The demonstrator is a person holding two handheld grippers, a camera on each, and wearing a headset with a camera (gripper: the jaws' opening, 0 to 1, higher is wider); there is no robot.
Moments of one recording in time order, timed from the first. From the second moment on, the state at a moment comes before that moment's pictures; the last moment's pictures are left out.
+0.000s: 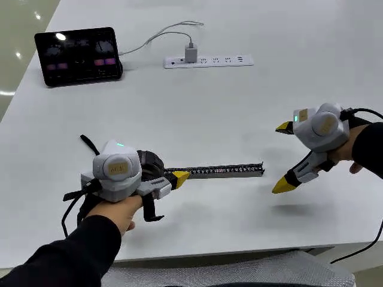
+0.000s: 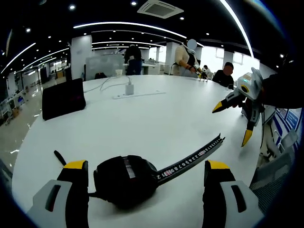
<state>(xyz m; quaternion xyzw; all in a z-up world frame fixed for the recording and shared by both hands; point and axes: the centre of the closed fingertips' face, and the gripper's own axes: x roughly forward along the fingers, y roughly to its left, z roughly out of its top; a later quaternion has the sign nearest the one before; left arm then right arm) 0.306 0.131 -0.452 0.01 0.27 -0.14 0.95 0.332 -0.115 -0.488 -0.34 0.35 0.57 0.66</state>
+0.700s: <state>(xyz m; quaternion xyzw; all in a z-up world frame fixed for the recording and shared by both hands) 0.328 0.140 -0.464 0.00 0.22 -0.07 0.97 0.326 -0.106 -0.512 -0.34 0.38 0.59 0.62</state>
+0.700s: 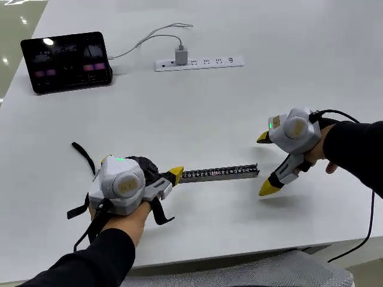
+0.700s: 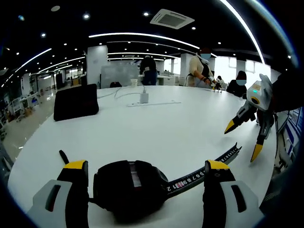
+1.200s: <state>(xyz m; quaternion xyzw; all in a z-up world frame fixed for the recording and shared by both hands) 0.327 0.150 -0.468 -0.01 0.22 -0.07 0.97 0.325 -0.097 -0.516 -0.36 0.37 0.60 0.61</state>
